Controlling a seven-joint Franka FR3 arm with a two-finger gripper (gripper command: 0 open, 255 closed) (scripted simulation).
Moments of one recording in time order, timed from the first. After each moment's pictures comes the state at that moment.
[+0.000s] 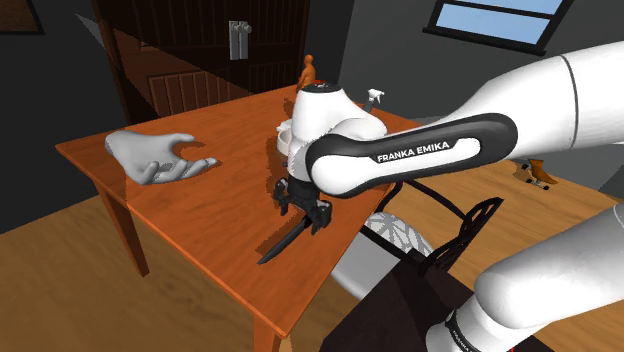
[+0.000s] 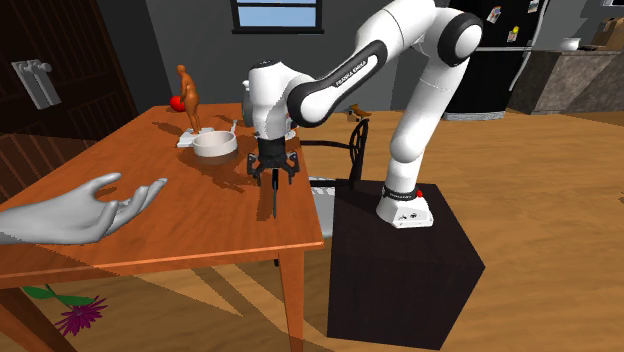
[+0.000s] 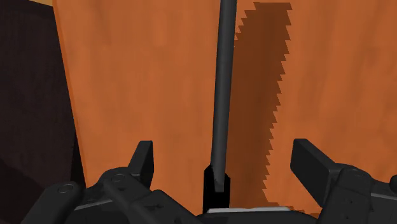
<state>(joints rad) -0.38 -0.23 0.82 -2.30 0.17 2.14 1.67</state>
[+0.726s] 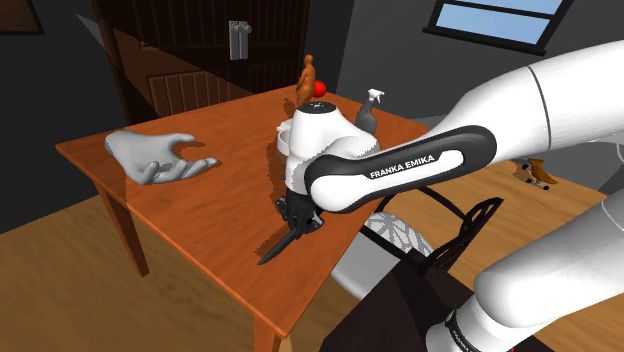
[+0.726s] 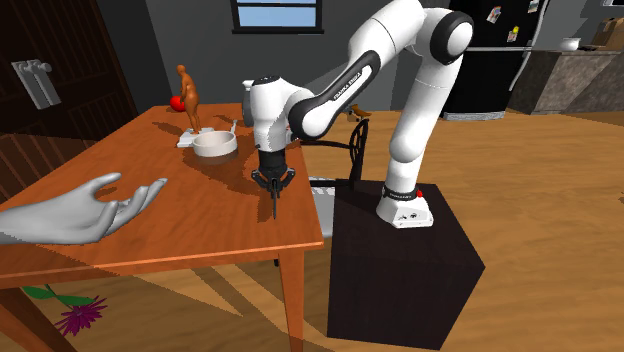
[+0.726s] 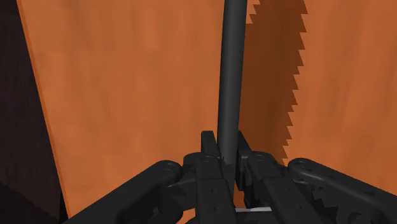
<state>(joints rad) -0.39 -0.17 0.85 -2.34 0.12 2.24 1.72</state>
